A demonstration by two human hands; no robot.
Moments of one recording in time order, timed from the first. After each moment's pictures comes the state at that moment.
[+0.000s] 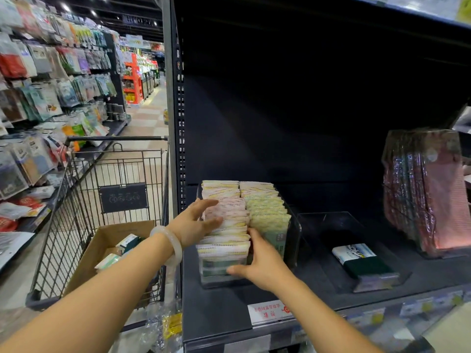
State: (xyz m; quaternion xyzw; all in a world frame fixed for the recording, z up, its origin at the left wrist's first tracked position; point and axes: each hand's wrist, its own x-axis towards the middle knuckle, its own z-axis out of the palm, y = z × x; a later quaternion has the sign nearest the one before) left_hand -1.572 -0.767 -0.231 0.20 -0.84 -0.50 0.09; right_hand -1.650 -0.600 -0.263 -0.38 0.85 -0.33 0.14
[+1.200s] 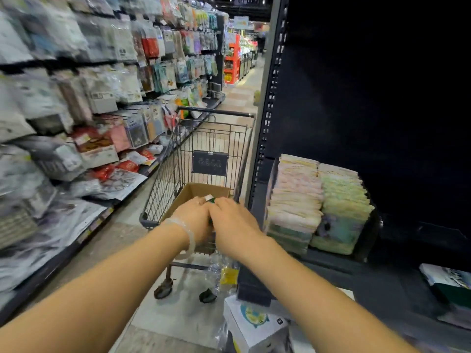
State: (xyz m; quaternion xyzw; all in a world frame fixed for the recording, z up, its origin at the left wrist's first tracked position) left_hand -1.452 -0.777 -0.273 0.39 -0.92 -0.07 -0.03; right_hand -1.532 -0.682 -0.234 -0.69 0.72 -0.07 0.03
